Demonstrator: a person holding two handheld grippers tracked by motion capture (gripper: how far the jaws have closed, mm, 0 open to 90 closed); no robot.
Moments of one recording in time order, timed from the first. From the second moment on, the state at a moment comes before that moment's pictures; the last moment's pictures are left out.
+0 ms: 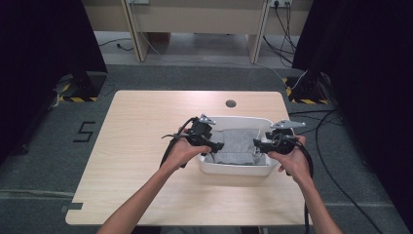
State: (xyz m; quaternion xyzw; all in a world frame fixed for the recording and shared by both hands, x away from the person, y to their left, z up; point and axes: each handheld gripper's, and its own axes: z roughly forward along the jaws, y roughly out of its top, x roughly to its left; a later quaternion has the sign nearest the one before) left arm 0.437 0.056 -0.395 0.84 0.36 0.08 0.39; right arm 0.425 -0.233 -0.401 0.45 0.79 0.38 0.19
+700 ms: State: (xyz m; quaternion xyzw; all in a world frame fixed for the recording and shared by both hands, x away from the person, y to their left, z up) left arm 0.401 0.100 -0.391 0.83 0.37 0.09 0.41; right arm 0.395 -0.237 -0.398 0.44 0.78 0.41 0.19
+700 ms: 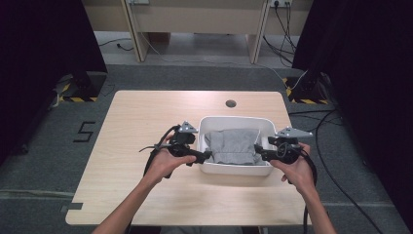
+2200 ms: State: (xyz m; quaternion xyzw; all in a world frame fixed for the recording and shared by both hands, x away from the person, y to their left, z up) left arm 0.352 0.166 -0.424 0.80 0.40 0.12 0.44; right arm 0.334 -0.257 -0.411 0.45 0.76 0.42 0.21
